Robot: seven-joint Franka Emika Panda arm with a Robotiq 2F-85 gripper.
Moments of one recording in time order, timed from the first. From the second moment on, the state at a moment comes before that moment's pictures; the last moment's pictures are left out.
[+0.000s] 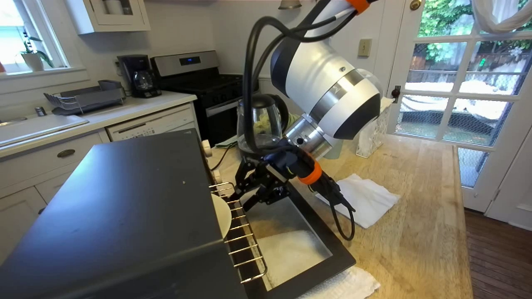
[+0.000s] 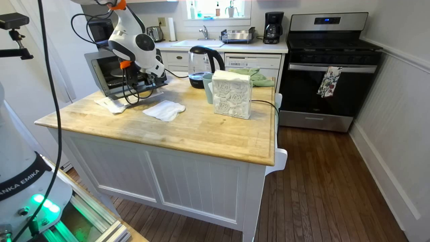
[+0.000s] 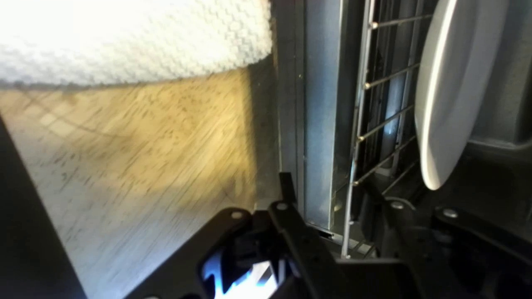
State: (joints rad) arm 0.23 0.49 0.13 -2.01 1.64 2.66 -0.72
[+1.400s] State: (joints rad) arm 0.24 0.48 0.13 -2.01 1.63 2.70 -0.74
